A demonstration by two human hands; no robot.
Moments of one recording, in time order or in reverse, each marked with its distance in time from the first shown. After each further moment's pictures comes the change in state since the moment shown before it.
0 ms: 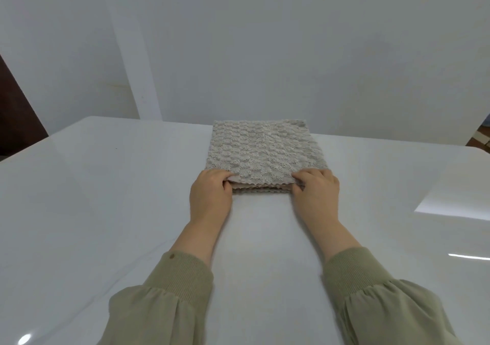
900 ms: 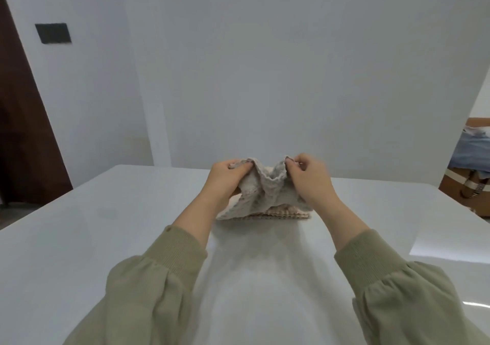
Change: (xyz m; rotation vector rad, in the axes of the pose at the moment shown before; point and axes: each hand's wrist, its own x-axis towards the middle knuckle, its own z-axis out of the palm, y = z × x) left_hand 0.018 0.128 -0.138 -0.984 -0.334 -0.368; right_hand 0.013 -0.083 -0.178 0.613 -0.052 0.092
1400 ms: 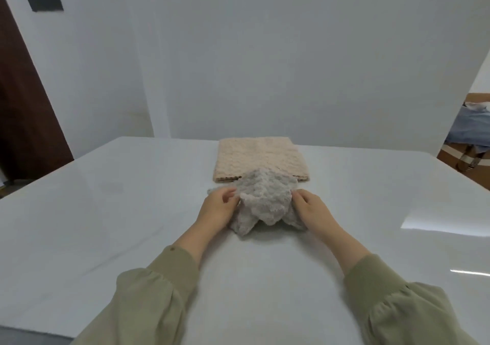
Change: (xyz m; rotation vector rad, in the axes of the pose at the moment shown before) left_hand -0.061 -0.128 -0.039 0.605 0.035 0.016; right_hand -0.114 0.082 0.011 -0.049 -0.281 0.177
